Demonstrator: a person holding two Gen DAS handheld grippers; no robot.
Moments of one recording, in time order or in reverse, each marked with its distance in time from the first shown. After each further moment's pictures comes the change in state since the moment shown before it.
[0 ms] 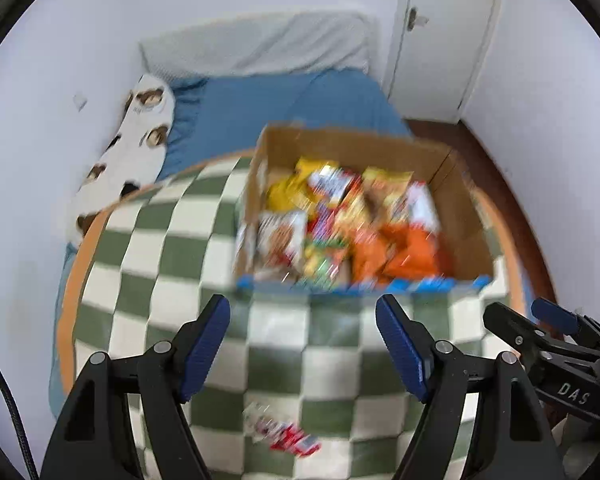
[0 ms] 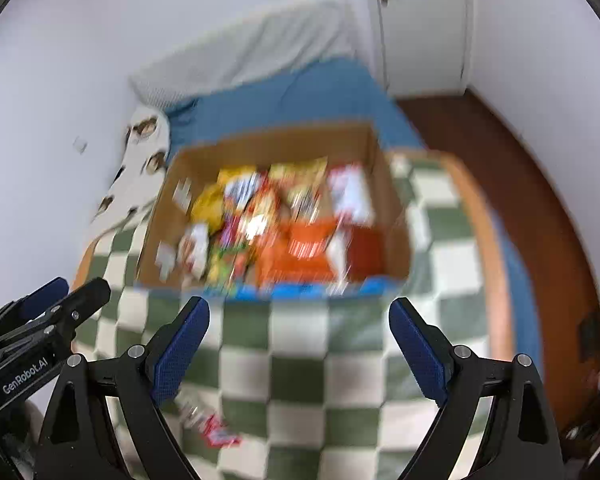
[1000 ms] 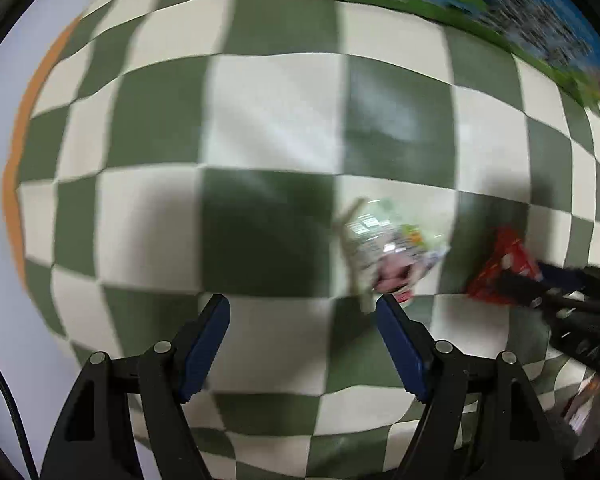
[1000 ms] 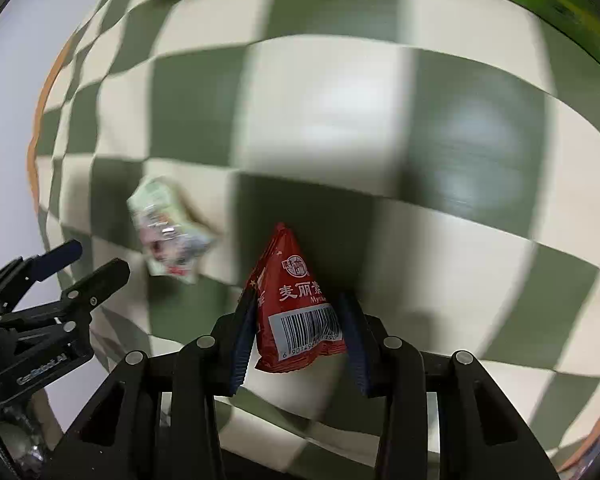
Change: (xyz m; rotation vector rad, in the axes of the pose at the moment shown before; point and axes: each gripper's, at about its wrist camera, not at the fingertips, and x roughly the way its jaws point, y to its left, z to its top) left arm 0.152 0.061 -0.168 0.056 0.507 0.063; right arm 0.203 0.050 -0.188 -0.119 0.609 0.119
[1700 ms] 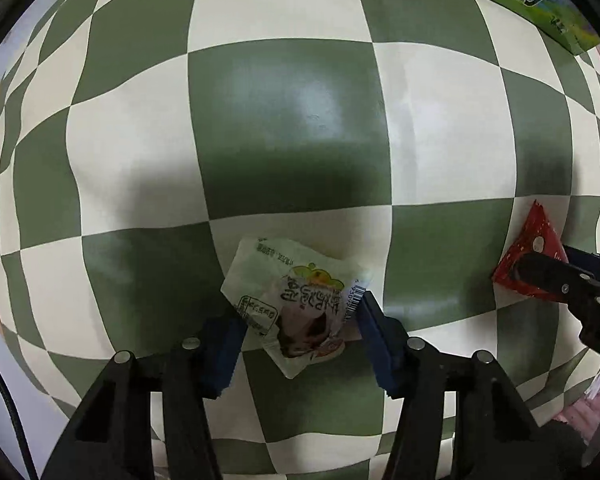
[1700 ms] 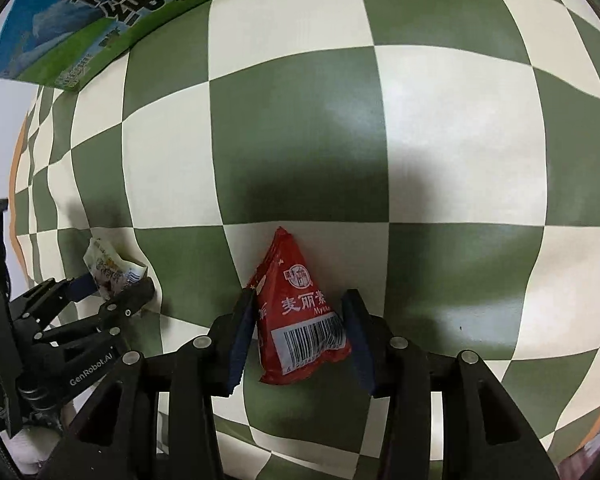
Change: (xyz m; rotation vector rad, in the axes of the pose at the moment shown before) left arm 0.032 -0.076 0.016 0.130 0.041 -0.009; right arm 0.000 -0.071 -0.016 0.187 -0.069 -0.015
